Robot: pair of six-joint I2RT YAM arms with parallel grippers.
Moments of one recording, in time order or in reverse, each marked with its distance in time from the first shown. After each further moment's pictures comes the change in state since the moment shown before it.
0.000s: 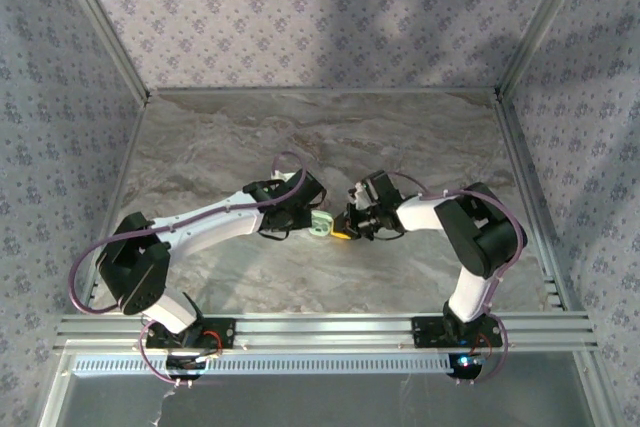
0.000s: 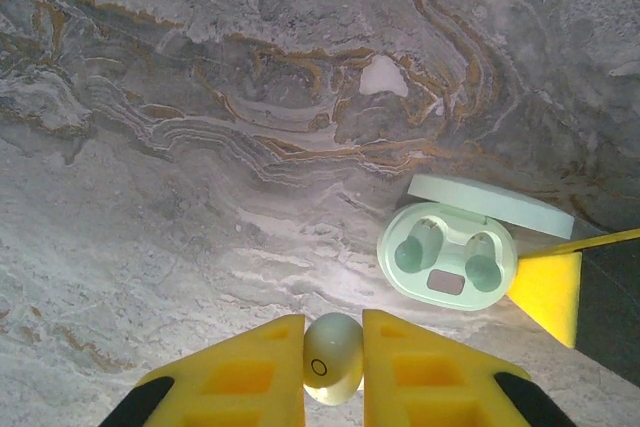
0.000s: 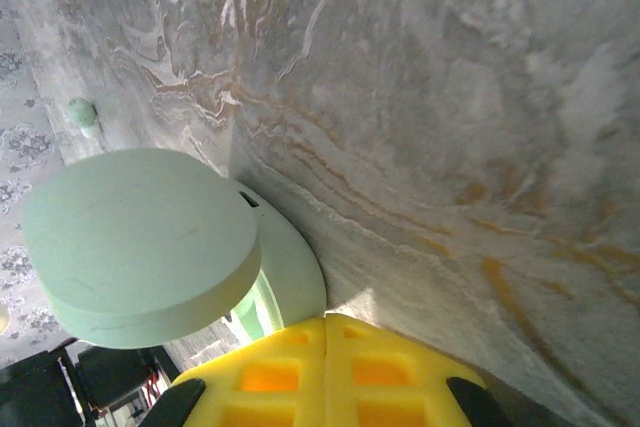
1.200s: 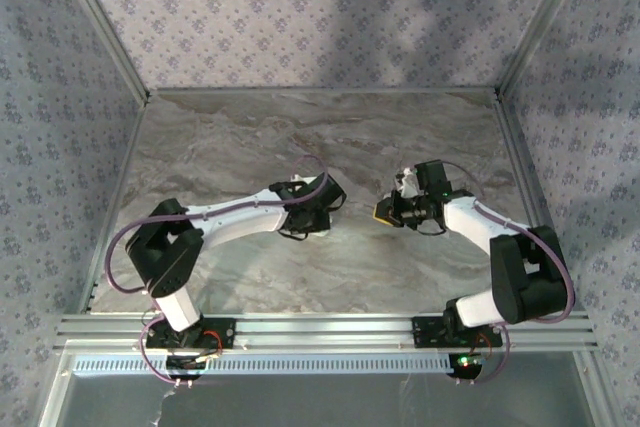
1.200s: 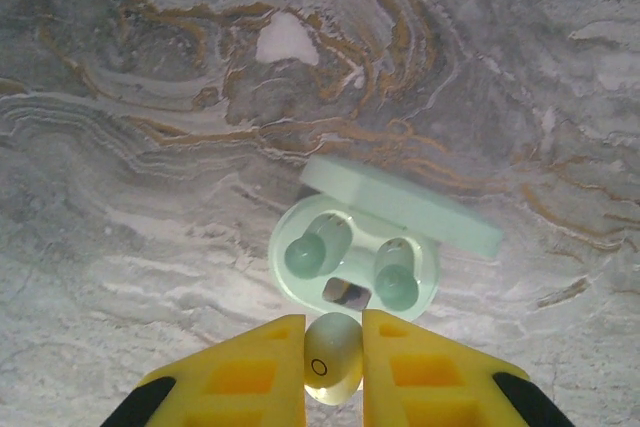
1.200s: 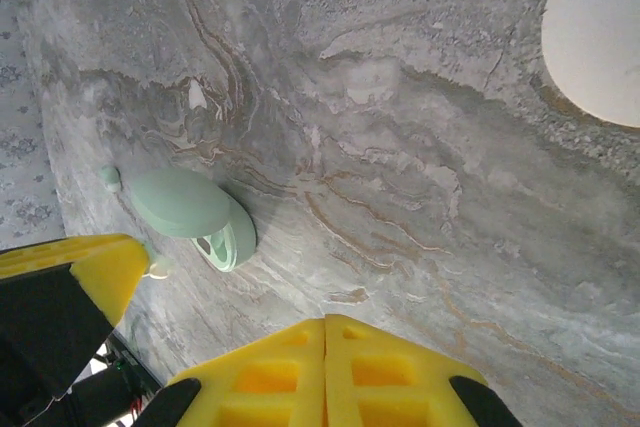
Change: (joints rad) left arm -0.055 0.175 0.099 0.056 0.034 -0.056; right arm -0.321 -0.350 -0.043 -0.384 0.030 -0.266
